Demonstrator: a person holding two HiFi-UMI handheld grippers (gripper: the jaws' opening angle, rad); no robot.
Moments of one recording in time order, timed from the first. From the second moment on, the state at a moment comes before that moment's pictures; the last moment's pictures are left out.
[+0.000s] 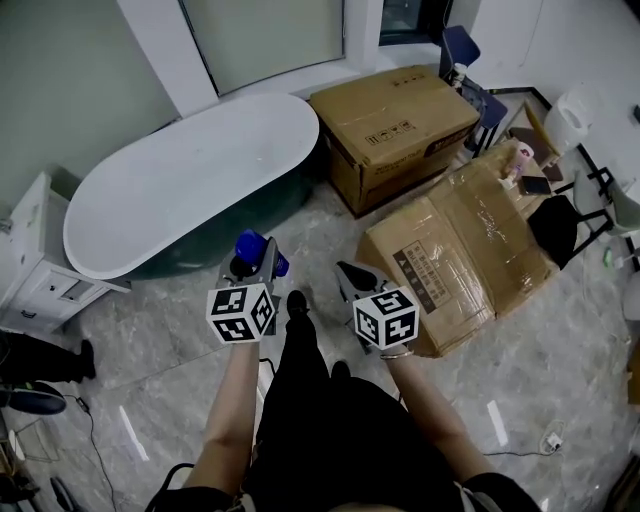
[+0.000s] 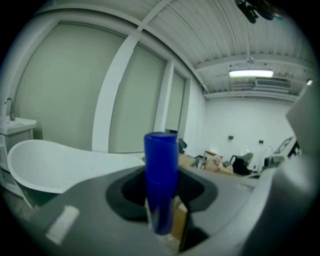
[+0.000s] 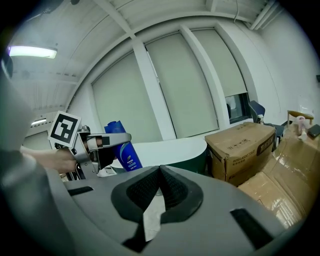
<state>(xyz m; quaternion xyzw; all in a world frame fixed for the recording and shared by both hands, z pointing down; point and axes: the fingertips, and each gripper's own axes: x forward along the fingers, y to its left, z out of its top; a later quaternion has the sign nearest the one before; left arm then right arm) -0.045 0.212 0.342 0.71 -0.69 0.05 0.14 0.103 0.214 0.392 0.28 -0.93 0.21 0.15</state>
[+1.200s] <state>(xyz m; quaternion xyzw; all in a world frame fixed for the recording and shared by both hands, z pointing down) -0.191 -0.118 0.415 0.77 -0.62 0.08 0.16 -0.042 -0.063 0.447 0.37 -0.88 0.25 0.18</state>
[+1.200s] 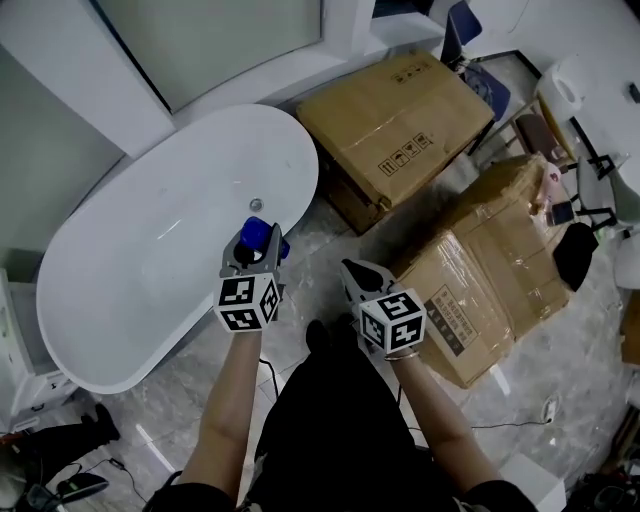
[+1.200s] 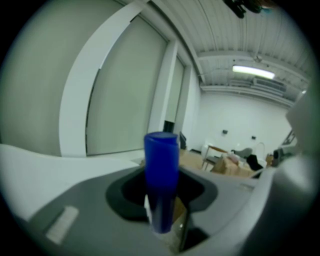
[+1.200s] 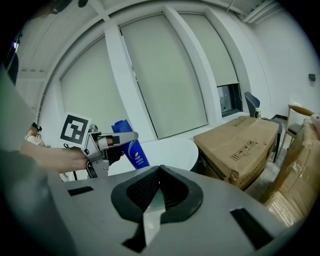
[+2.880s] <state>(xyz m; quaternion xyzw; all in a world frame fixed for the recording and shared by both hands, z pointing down) -0.141 -0.330 0.597 0.76 -0.63 0.12 0.14 -0.044 -0.209 0.592 0.34 -0.86 0.31 0.21</state>
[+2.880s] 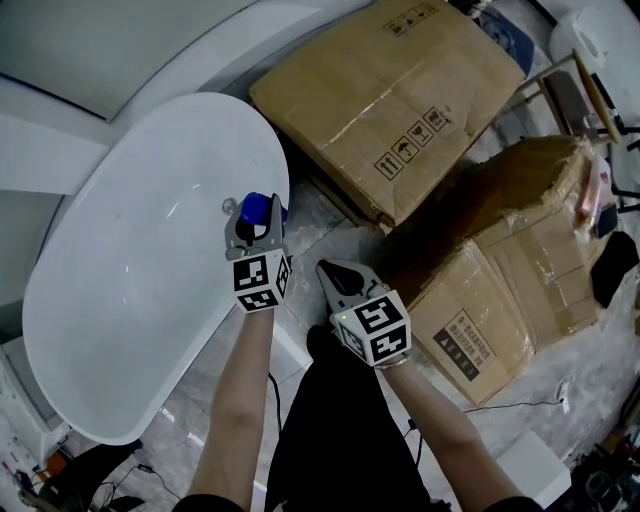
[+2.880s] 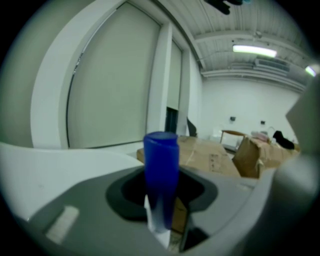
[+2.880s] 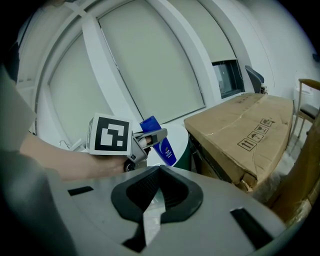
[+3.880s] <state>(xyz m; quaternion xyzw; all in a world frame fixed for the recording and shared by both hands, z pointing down) -0.126 -0.321 0.601 0.77 -0.60 0.16 0.13 -0.043 -0.209 0.593 0.34 -0.86 0.30 0.22</state>
